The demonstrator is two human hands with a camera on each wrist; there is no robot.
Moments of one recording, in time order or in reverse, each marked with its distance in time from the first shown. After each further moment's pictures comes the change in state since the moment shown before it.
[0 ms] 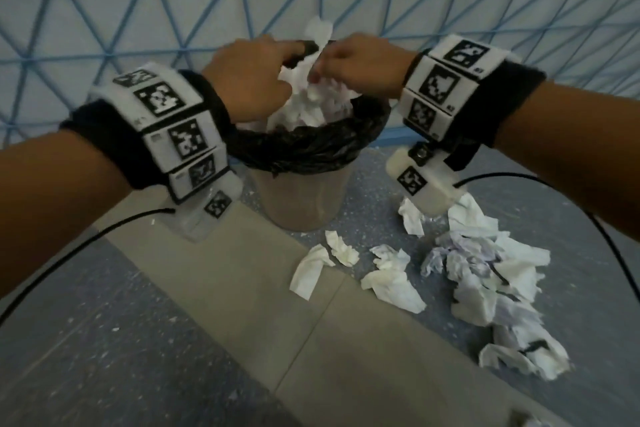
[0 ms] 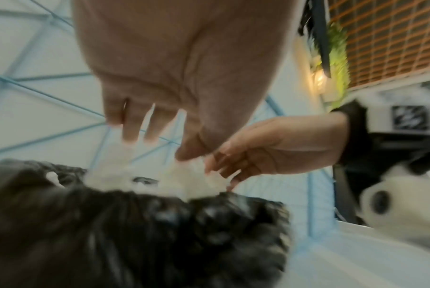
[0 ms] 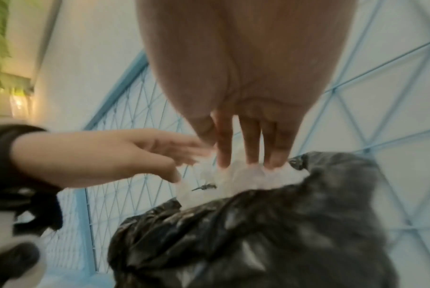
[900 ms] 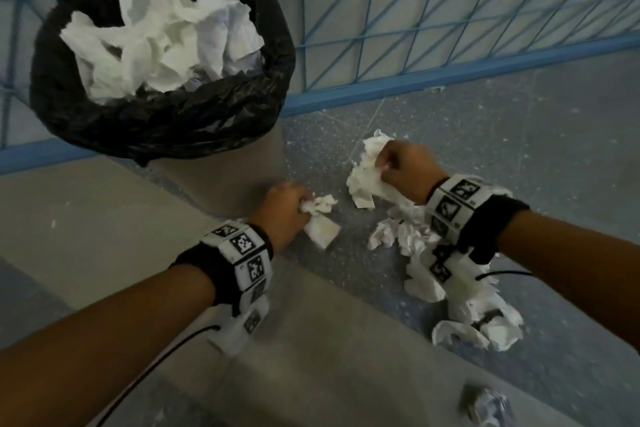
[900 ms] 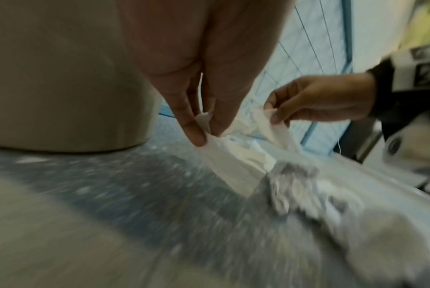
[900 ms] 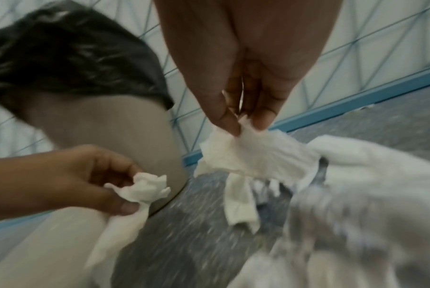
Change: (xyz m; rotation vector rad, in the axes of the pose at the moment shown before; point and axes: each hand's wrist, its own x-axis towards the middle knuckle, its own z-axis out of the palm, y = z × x) left_hand -0.023 0.086 0.220 -0.417 -0.385 -0.120; right_hand -0.106 0.206 0.087 0.031 0.017 0.471
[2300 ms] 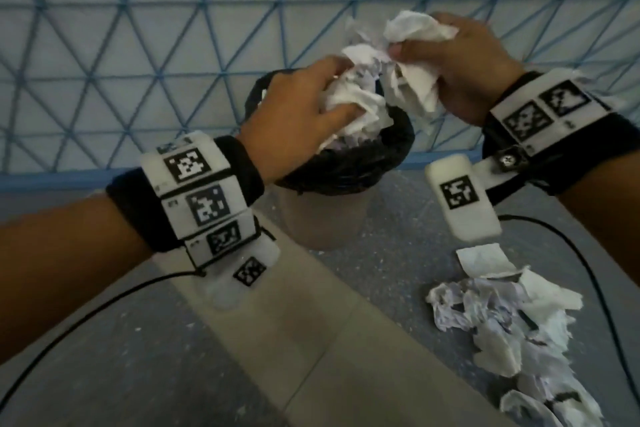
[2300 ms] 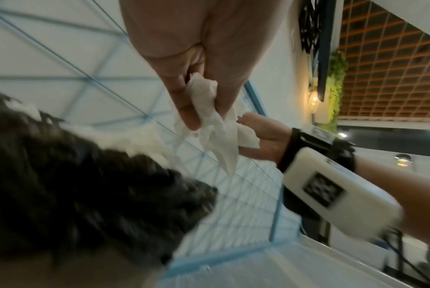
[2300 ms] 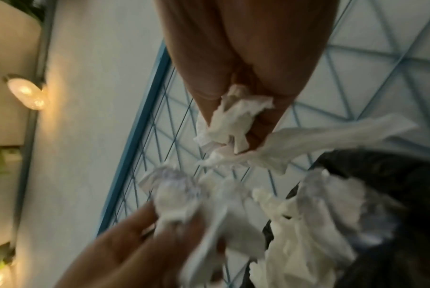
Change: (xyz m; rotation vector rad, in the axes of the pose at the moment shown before) left_hand -0.100 0.027 -0.208 -0.124 0.616 0.380; right_hand 0.001 -0.213 -0.108 1.028 0.054 -0.428
